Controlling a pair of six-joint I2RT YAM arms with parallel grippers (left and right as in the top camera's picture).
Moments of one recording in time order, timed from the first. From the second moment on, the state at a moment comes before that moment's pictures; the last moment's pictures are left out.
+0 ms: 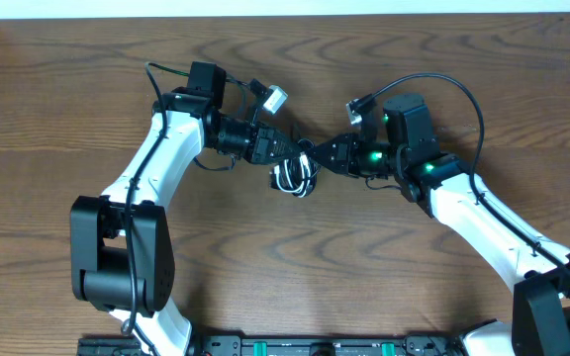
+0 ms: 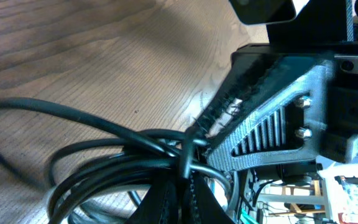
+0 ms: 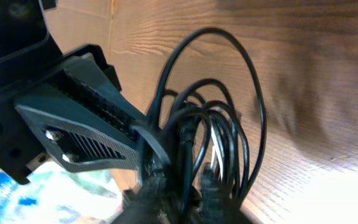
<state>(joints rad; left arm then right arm) -0.16 1.85 1.35 -0.84 1.12 0.32 0.40 1.58 0.95 -0.06 -0.74 0.78</state>
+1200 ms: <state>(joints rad) -0.17 1.85 1.35 -0.76 0.79 0.00 0.39 1.58 0.95 -0.03 -0.89 0.69</state>
